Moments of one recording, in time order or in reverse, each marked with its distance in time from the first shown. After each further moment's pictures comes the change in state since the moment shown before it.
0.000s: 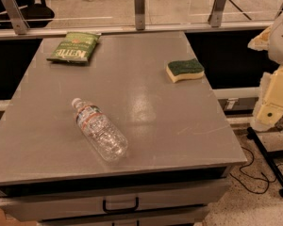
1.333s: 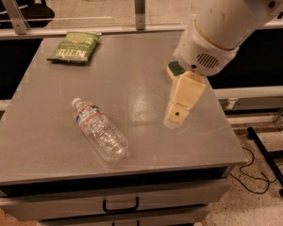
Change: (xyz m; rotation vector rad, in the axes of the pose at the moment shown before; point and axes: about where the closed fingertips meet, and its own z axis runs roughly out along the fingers) arm -0.131 0.019 0.059 -0.090 -0.151 -0.050
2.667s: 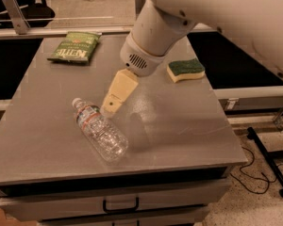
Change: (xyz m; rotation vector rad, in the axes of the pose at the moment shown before) arm -0.104 -0.016 0.082 -0.094 -0.130 0.156
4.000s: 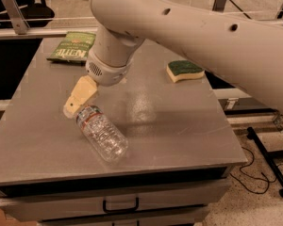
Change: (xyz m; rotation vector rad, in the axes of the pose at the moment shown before) arm -0.041 0.010 0.069 0.009 0.087 0.323
